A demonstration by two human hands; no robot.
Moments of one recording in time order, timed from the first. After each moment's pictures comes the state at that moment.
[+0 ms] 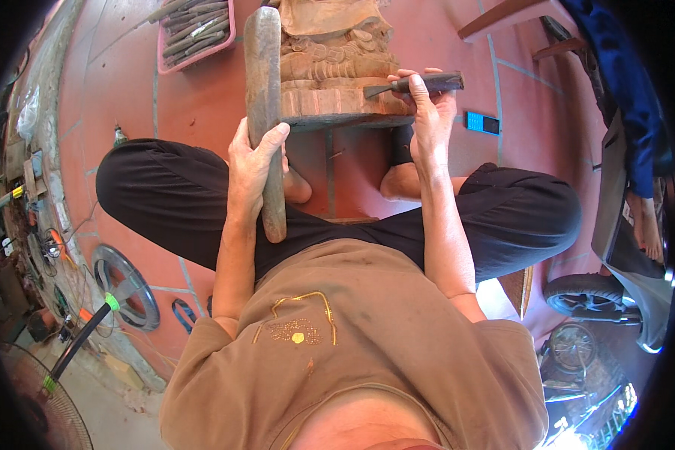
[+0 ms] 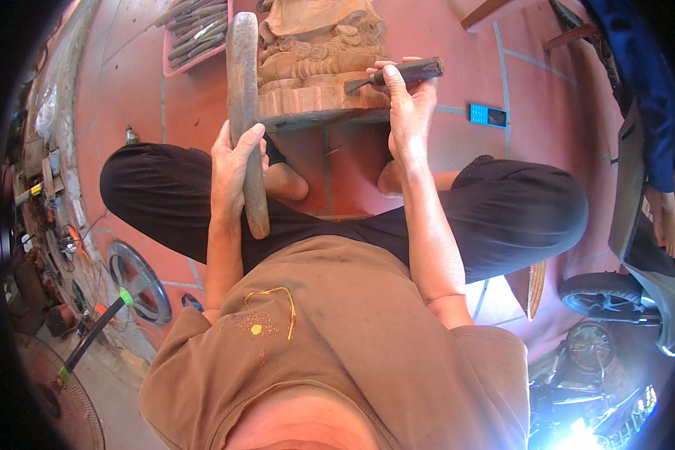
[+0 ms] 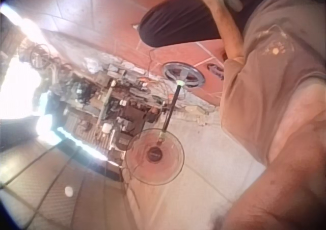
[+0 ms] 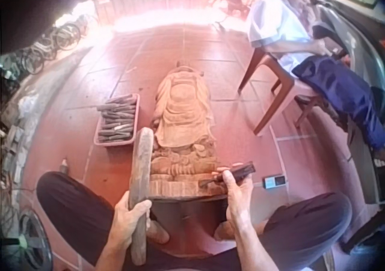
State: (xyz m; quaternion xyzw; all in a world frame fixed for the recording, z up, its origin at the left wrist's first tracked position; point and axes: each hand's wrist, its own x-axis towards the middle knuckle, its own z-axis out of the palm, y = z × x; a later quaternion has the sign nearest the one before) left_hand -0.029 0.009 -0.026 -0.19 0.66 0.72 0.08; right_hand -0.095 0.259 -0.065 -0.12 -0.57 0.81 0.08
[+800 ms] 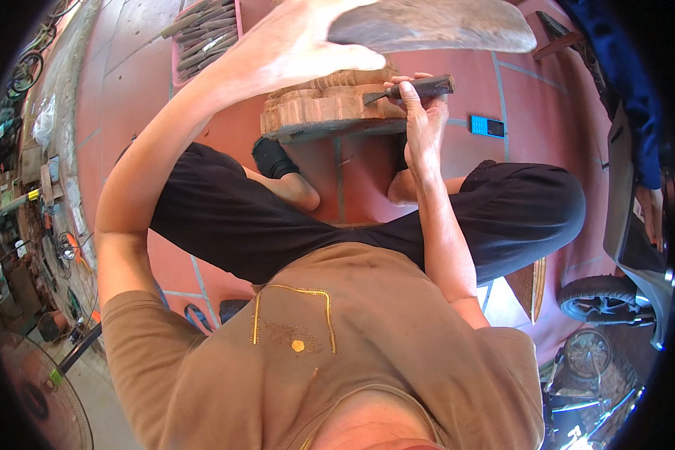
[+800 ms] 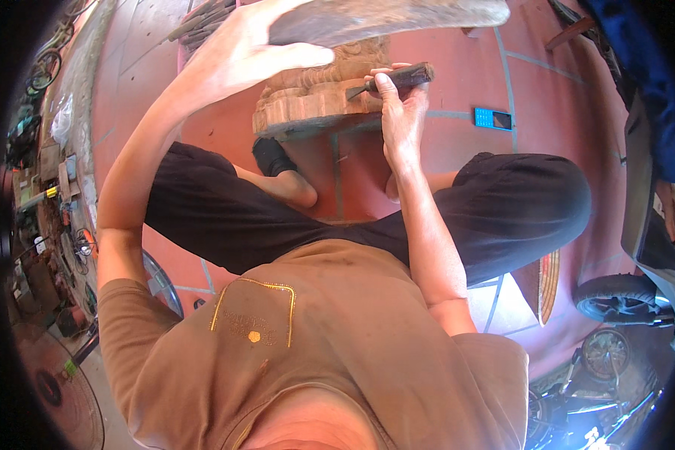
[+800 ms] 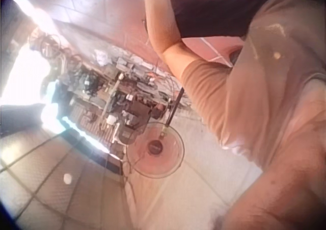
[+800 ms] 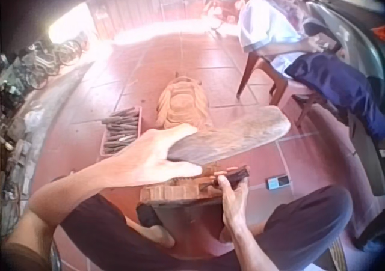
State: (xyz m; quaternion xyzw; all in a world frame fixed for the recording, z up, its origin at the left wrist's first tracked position) left_hand -0.163 0.050 0.113 0.35 0.86 0.35 0.09; right_hand -0.089 0.248 -0.056 -0.13 -0.57 0.80 0.10
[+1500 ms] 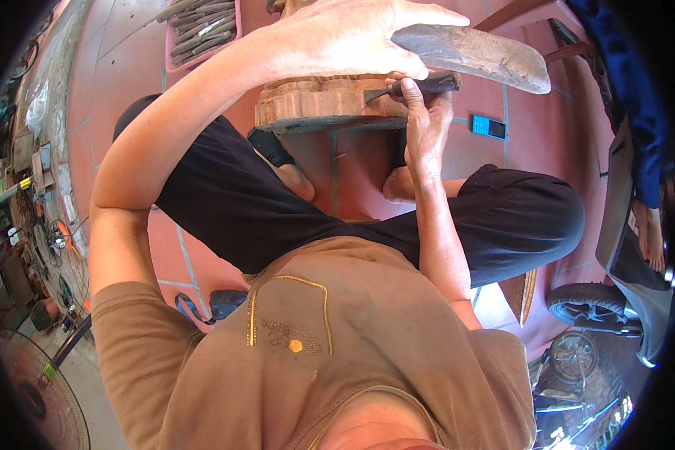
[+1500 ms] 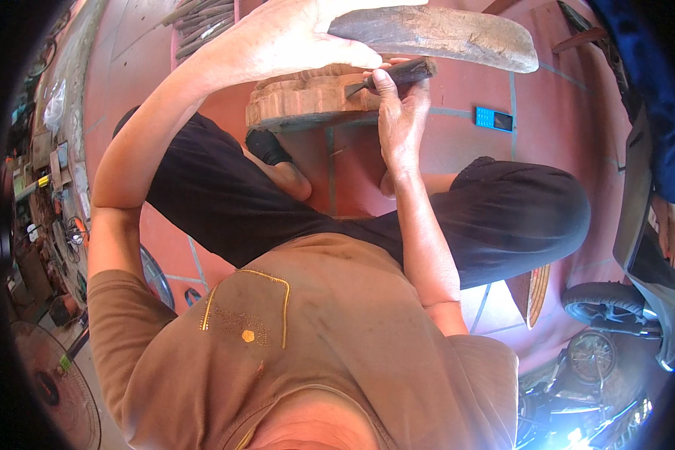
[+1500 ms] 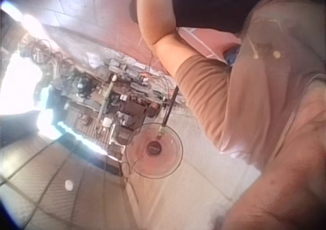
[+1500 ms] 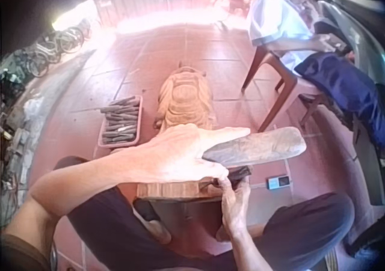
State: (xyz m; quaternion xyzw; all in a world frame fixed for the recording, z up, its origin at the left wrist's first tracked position) left_hand -0.186 0.084 0.091 0.46 0.80 0.36 0.10; right_hand -0.088 0.248 -0.058 -0.09 -0.63 0.76 0.11
